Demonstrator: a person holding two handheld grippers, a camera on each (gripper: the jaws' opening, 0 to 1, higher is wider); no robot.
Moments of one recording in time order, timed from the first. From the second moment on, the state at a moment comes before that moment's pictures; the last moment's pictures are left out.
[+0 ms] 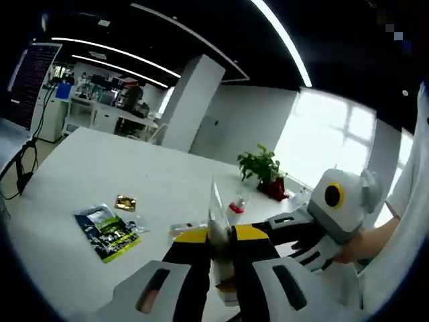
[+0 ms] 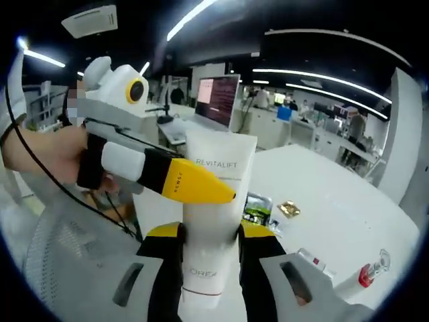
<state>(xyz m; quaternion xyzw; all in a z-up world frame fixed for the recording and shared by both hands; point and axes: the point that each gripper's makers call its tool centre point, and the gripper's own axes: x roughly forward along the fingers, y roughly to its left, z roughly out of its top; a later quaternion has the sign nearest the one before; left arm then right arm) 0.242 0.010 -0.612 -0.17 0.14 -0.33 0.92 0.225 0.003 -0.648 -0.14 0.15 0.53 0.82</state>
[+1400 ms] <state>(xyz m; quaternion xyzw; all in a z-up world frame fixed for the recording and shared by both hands) 0.213 -0.063 -0.637 0.03 0.13 -0.58 0.80 0.204 -0.032 -0.700 -0.17 0.19 0.68 0.68</state>
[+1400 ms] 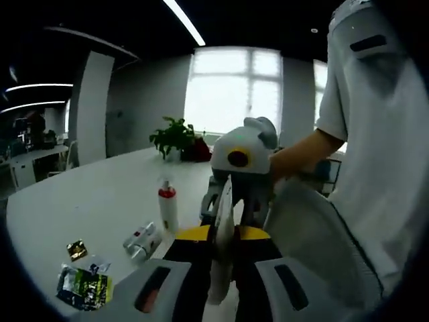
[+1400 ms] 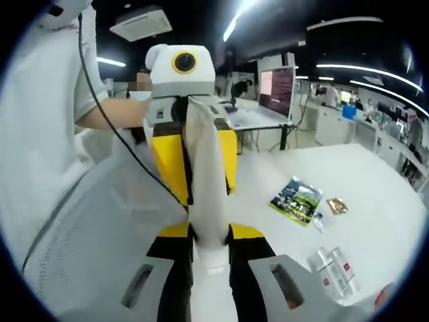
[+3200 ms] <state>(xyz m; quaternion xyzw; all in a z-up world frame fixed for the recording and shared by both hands) 0.361 -0.160 -0.689 0.07 0.10 -0.63 0.77 0.324 -0.166 -0.761 -0.17 0.25 0.49 0.82</state>
